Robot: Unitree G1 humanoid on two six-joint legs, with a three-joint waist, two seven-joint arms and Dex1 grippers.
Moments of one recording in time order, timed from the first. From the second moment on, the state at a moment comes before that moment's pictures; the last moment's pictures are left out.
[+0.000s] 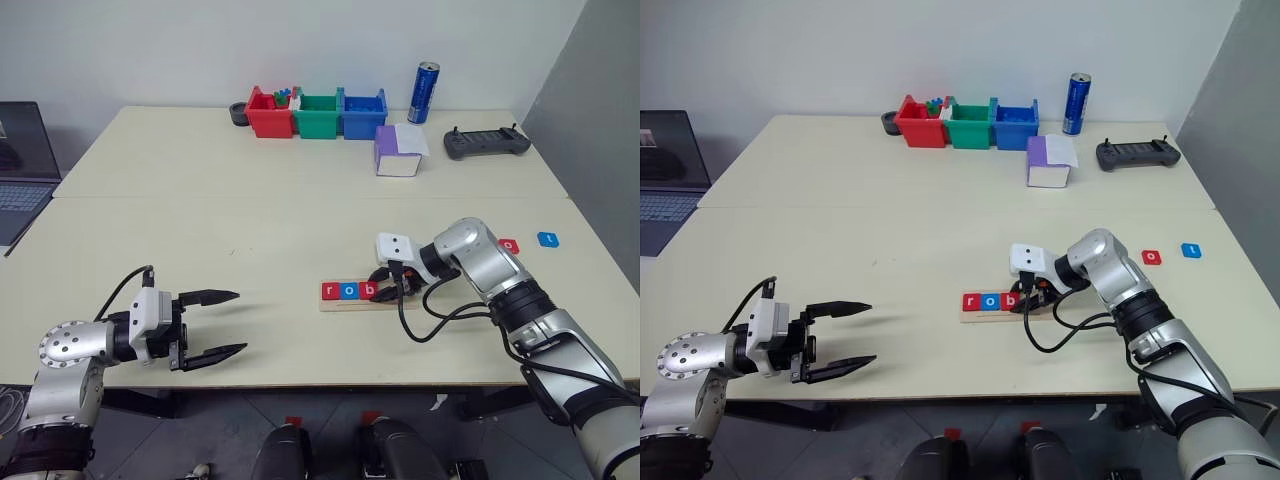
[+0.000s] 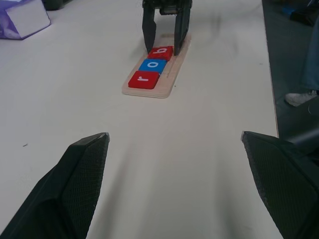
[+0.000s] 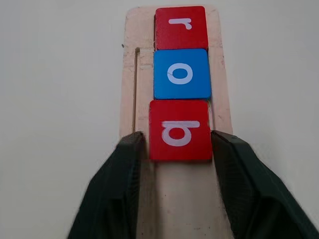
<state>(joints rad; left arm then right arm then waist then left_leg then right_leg) -0.07 0.76 0.20 0.21 -0.47 -0.20 -1.45 -0.87 -0.45 0.44 0.48 -0.11 0.26 1.37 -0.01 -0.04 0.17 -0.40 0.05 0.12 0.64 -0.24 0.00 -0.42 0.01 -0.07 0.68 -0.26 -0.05</state>
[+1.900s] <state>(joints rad) 0.01 0.78 0.26 0.19 -0.48 -0.20 -1.45 -0.91 -0.41 0.37 0.71 0.02 0.18 1.38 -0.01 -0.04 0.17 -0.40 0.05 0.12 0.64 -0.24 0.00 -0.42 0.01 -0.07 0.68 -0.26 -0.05</state>
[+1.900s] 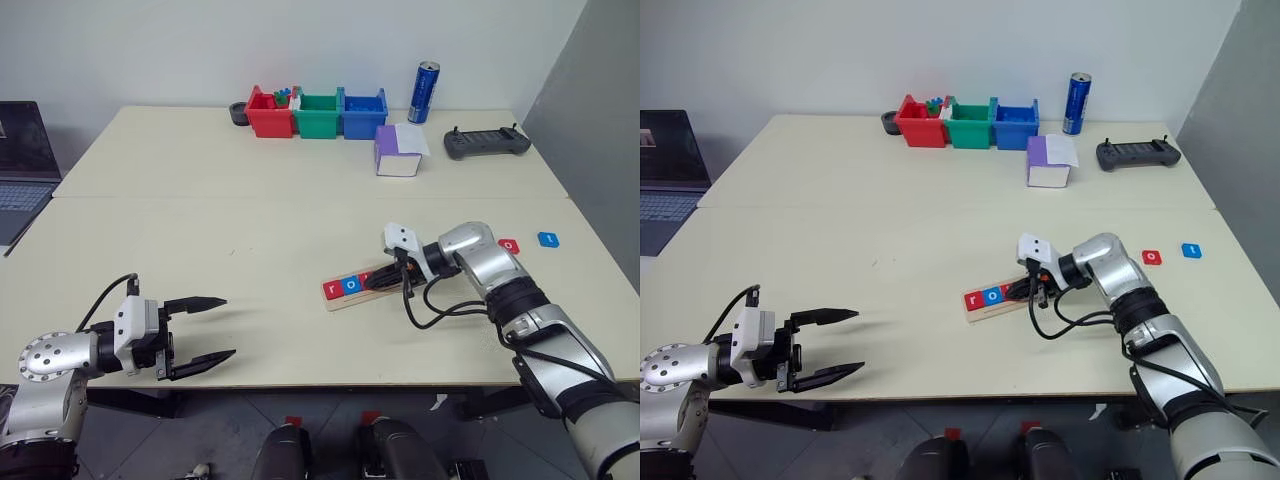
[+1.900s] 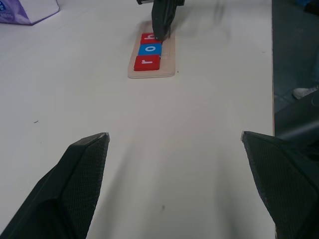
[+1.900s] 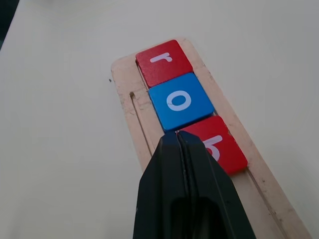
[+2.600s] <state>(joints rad) 0.03 0.79 0.26 0.17 -0.48 -0.20 -1.44 -1.03 -0.39 0.23 1.00 -0.08 0.04 0.96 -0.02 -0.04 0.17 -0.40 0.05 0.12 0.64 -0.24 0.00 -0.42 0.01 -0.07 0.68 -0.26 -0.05</state>
